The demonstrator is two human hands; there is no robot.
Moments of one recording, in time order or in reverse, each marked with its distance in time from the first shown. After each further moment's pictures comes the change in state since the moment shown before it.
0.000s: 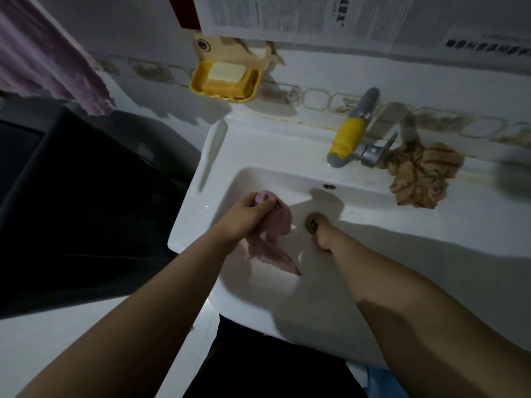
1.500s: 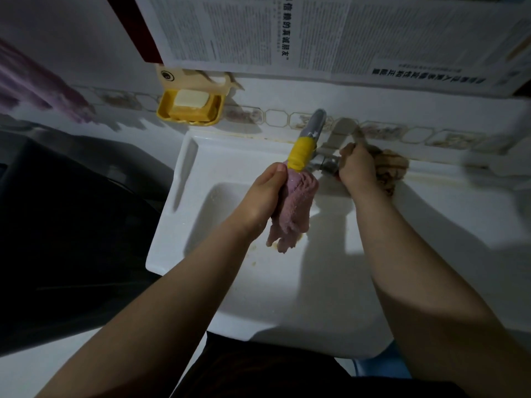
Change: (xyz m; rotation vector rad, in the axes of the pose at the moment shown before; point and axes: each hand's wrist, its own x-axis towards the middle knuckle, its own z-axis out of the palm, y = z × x) left_hand 0.003 0.089 0.069 -0.193 -0.080 0.133; right_hand -0.050 0.013 -0.163 0.507 0.850 -0.104
